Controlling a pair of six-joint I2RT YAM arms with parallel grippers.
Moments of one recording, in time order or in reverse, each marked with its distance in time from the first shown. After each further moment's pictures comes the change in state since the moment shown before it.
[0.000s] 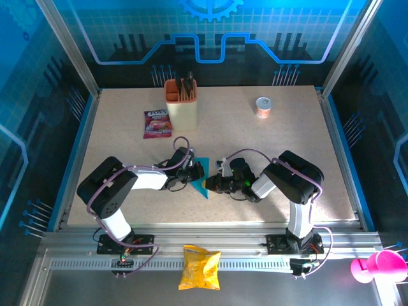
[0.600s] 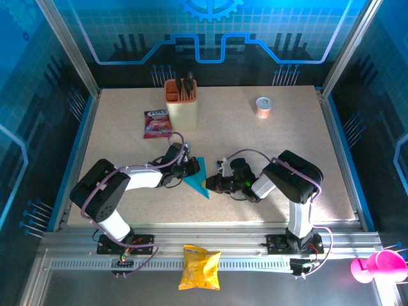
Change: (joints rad) left arm 0.059 -0.061 0.000 -0.031 -0.004 0.069; right arm -0.004 0.013 -0.005 0.025 -0.007 0.018
